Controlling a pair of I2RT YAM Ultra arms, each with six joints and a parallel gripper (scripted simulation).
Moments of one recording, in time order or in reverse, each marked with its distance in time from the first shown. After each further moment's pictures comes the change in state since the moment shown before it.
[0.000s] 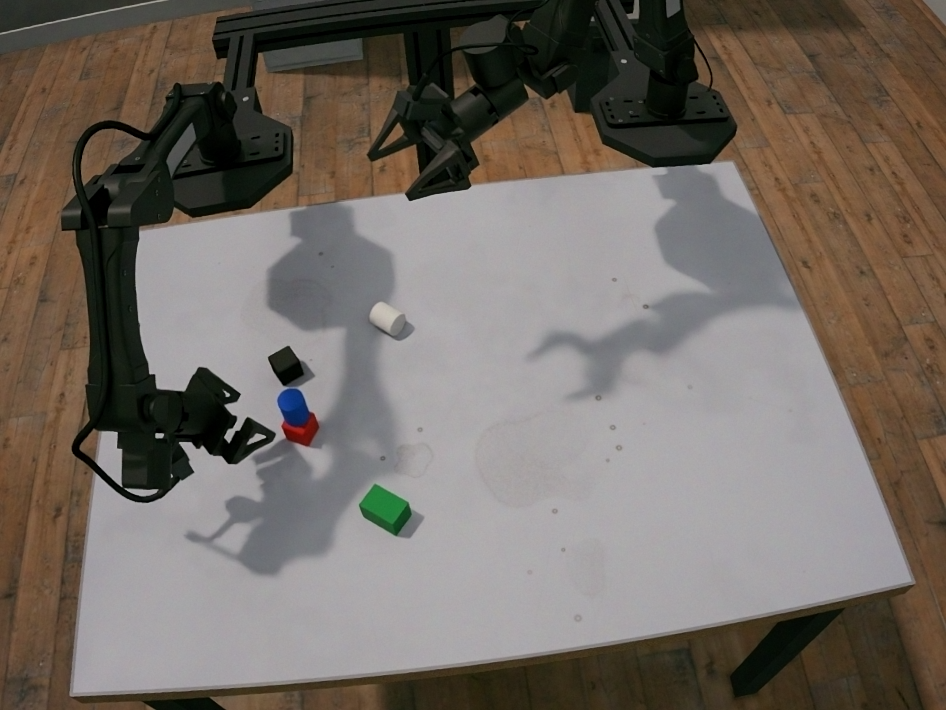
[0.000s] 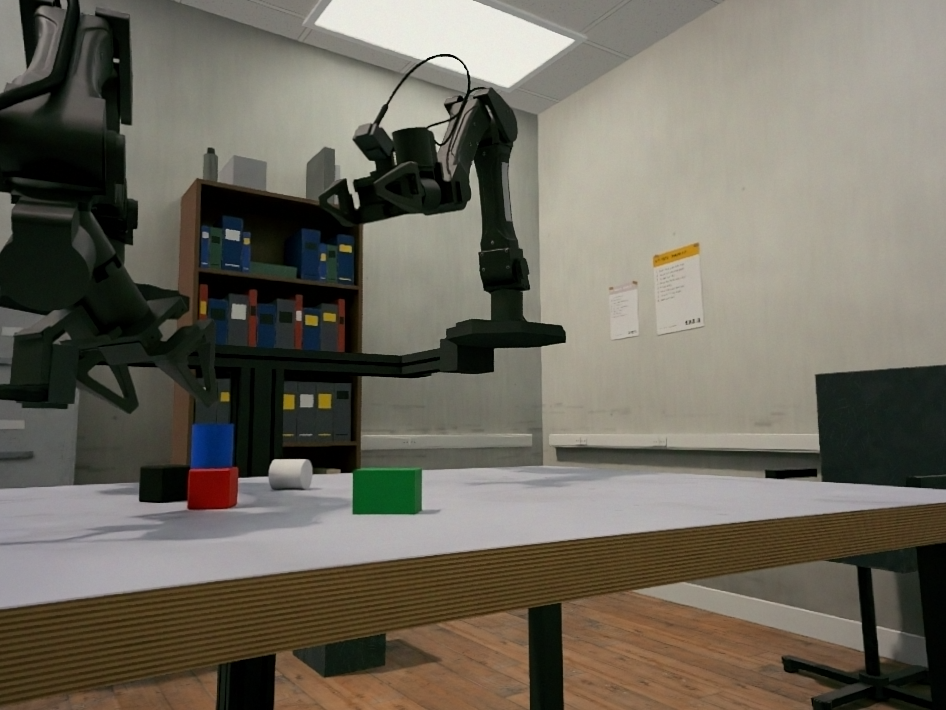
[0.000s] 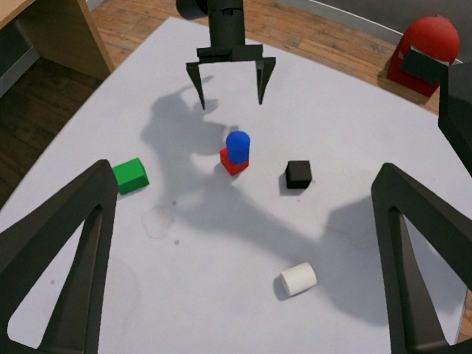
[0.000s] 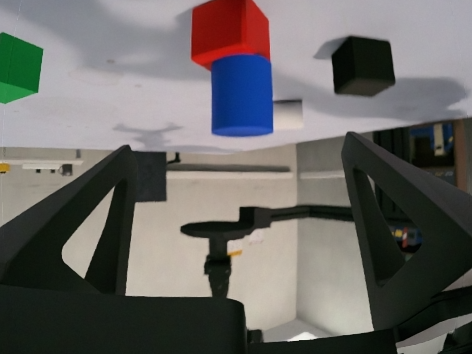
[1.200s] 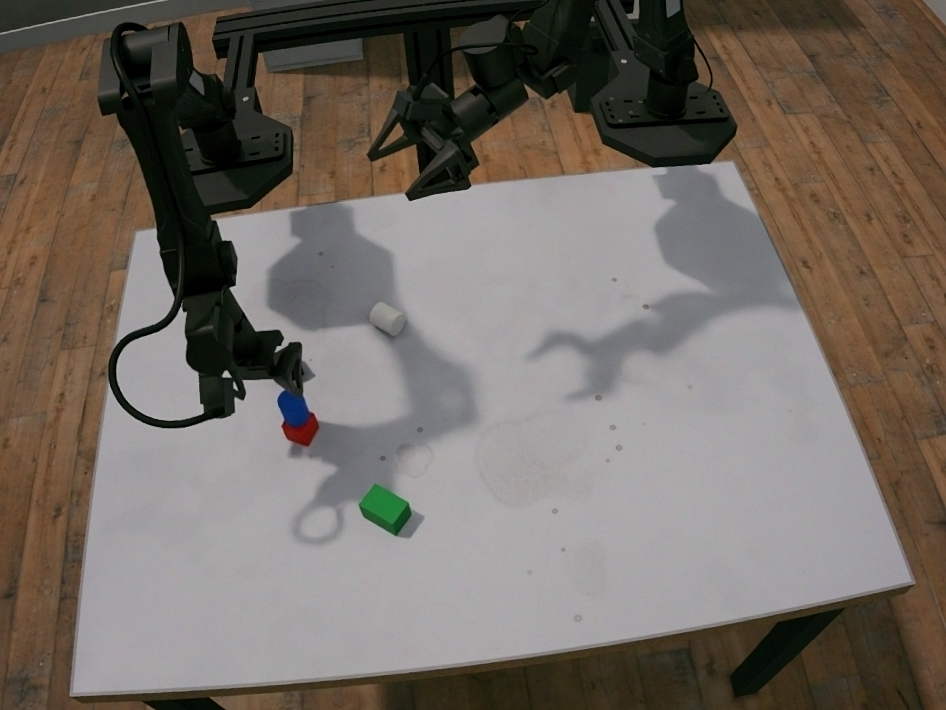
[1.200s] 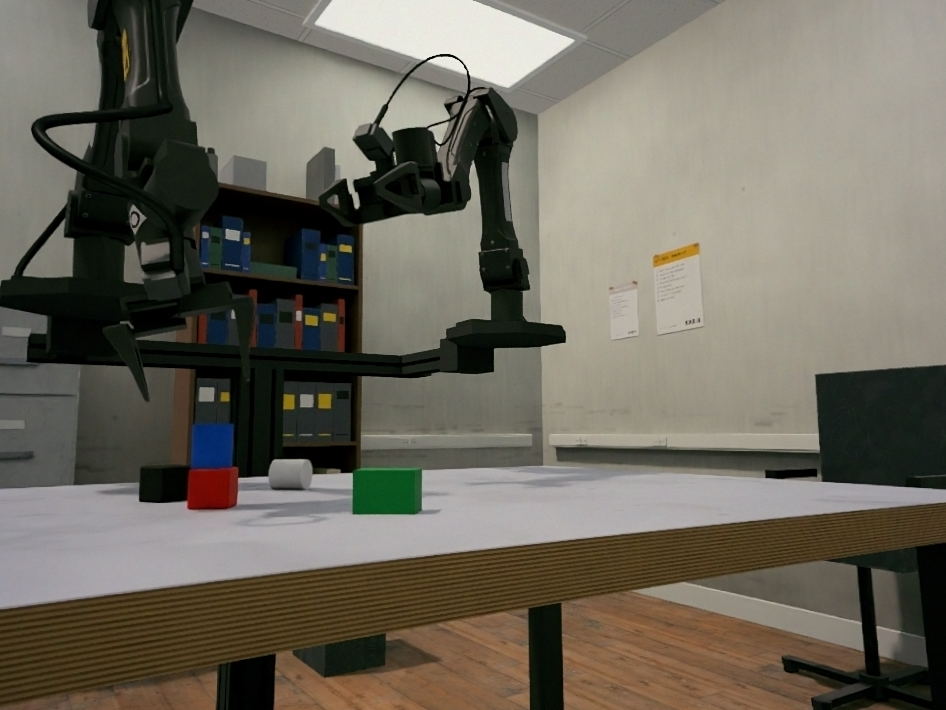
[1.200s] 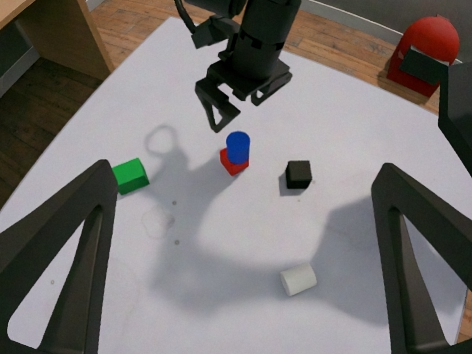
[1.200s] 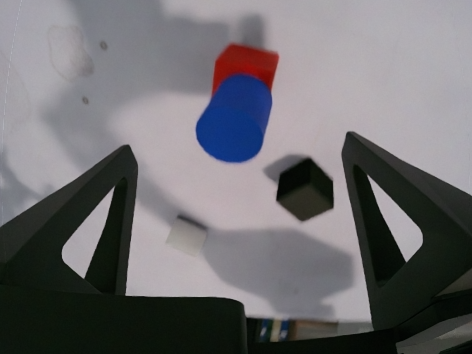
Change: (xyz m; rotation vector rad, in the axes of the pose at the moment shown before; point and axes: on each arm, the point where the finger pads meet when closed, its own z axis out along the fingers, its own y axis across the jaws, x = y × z) left arm 0.000 0.000 0.000 0.000 0.000 0.000; right arm 0.042 0.000 0.011 0.031 -0.684 -0.720
